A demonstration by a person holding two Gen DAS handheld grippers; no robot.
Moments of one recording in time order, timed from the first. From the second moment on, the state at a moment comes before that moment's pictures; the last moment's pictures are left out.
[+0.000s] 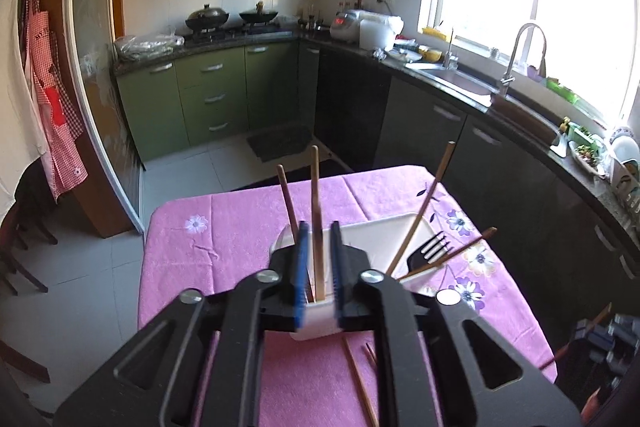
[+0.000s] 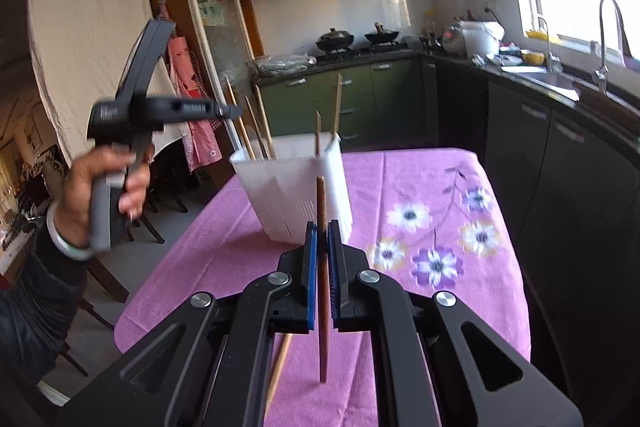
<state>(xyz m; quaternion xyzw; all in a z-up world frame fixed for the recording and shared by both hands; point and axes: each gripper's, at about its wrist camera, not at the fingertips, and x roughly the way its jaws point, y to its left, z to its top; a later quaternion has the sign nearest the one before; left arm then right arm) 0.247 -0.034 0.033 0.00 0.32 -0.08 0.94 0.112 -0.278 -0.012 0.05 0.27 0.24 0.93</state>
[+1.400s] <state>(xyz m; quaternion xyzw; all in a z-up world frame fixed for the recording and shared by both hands) 0.133 -0.033 -0.042 0.02 0.36 -0.09 0.93 0.206 -0.204 0.091 0.02 0.17 0.25 0.95</state>
